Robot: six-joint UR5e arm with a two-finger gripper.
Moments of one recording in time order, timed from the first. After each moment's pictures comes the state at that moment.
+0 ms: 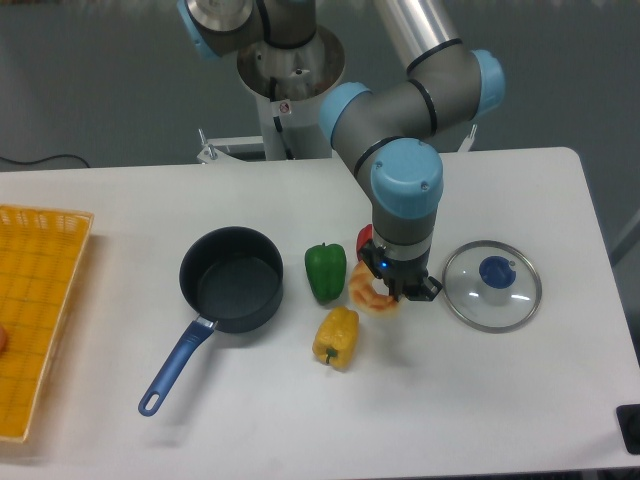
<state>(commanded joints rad) 2.52 -1.95 -1.57 -1.13 1.60 1.16</state>
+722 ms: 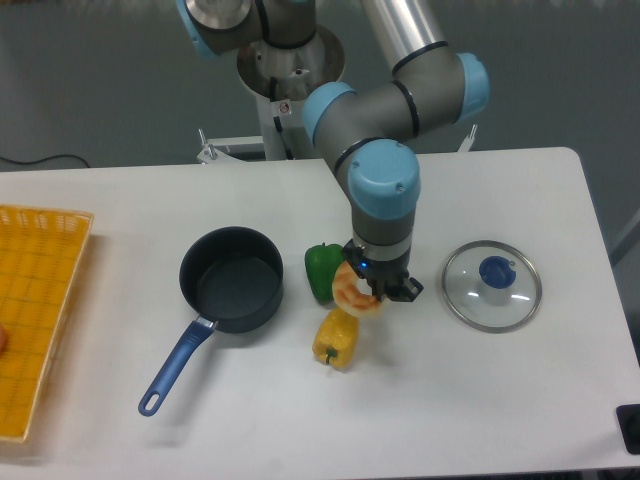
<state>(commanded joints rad) 2.46 -1.91 -1.63 -1.12 1.61 1.11</state>
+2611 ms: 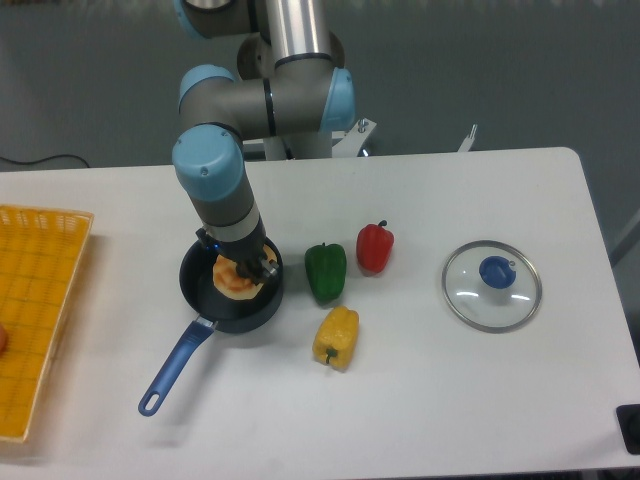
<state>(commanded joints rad) 2.19 -1.85 -1.80 -1.00 1.64 0.86</state>
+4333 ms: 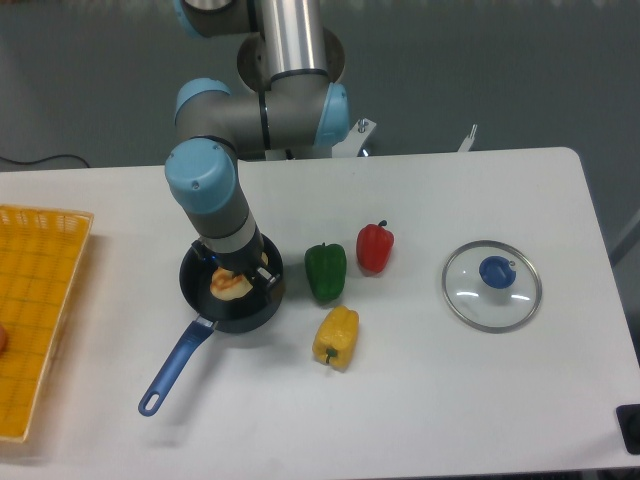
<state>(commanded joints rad) 2.18 -1.88 -1.79 -0.98 1.68 0.86</state>
